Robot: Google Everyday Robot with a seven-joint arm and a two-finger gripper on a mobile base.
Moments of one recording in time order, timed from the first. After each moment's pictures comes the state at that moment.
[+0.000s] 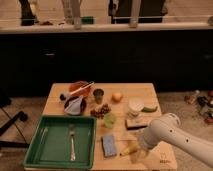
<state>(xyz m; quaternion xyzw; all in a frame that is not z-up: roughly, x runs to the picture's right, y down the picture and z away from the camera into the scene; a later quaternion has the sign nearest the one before) 0.156 0.304 0.751 -0.33 -0.17 0.01 0.93</state>
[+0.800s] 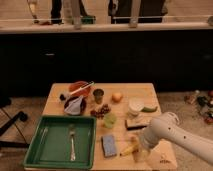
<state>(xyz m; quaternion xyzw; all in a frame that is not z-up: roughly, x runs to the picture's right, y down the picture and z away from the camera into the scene) 0.172 0.311 0.767 -0.35 -0.15 0.03 0.93</state>
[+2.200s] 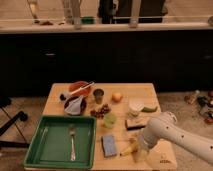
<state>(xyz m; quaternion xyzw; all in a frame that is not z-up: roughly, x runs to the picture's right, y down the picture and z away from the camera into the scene) 0.165 0.317 0.764 -0.36 -0.15 0.01 0.92</state>
